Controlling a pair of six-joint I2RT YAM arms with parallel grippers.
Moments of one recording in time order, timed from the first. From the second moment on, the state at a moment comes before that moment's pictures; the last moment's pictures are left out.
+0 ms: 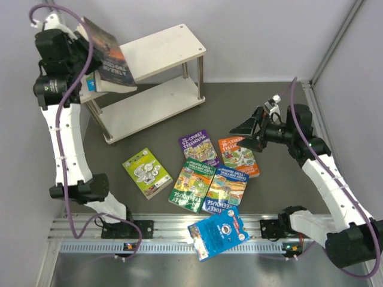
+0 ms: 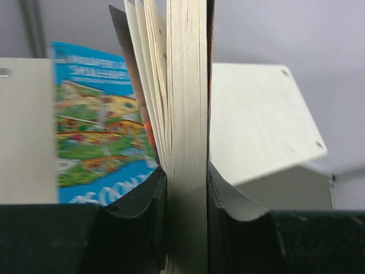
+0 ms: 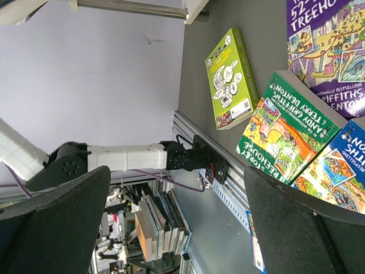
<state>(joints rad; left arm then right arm) 0.07 1.61 2.31 -0.90 0.09 -0.44 0.23 1.03 0.97 -0.39 -0.82 0.95</state>
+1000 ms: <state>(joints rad) 0.38 1.75 2.26 -0.78 0.28 -0.62 0.27 1.06 0.93 -0.42 -0.81 0.92</state>
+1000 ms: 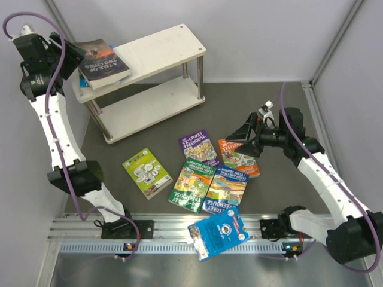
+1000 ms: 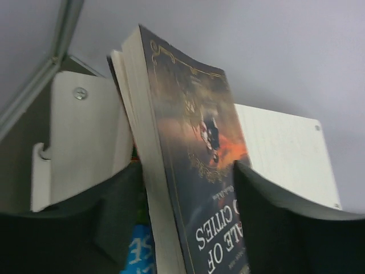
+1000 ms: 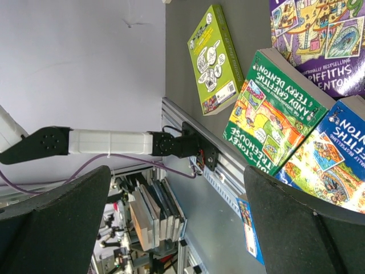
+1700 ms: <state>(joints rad) 0.37 1.60 2.30 -0.84 0.07 -0.59 0.27 1.13 0.95 -0.50 -0.74 0.82</state>
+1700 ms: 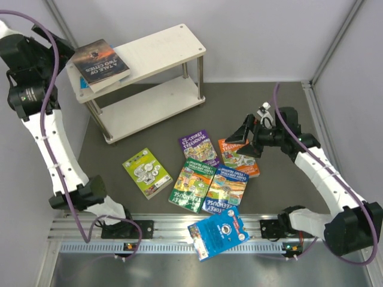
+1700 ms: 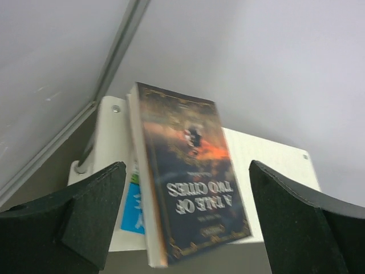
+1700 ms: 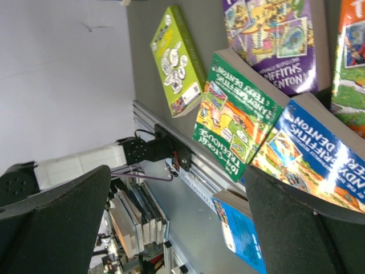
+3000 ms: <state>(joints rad) -0.86 1.14 1.19 -0.77 -0.12 -0.79 0.48 1.16 0.42 -0.29 -0.37 1.04</state>
